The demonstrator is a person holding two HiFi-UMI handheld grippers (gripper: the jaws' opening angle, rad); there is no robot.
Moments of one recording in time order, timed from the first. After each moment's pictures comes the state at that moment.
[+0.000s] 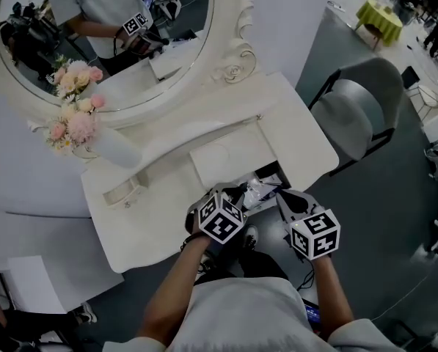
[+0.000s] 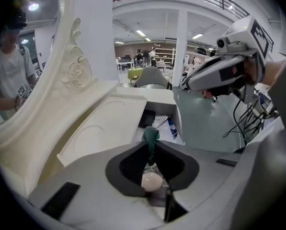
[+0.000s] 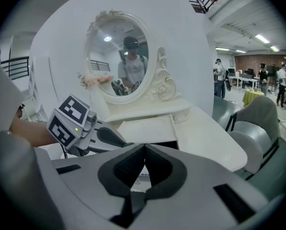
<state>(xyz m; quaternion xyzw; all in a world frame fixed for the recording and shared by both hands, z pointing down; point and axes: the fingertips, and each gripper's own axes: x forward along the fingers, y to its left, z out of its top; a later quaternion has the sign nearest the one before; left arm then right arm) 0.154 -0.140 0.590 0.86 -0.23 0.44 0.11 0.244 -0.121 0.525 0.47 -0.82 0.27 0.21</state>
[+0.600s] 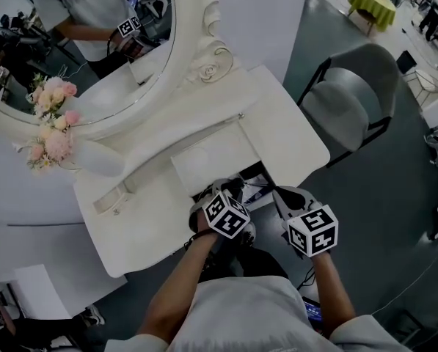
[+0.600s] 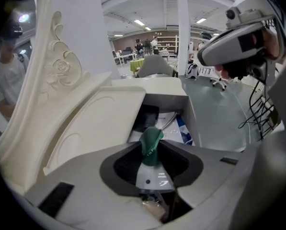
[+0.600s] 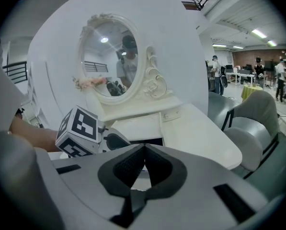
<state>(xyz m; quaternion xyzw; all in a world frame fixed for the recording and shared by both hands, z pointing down) 0.194 -0.161 0.636 0.82 -0.26 0.50 0.08 0.286 -0.133 0.540 0.47 -0.81 0.29 0.20</state>
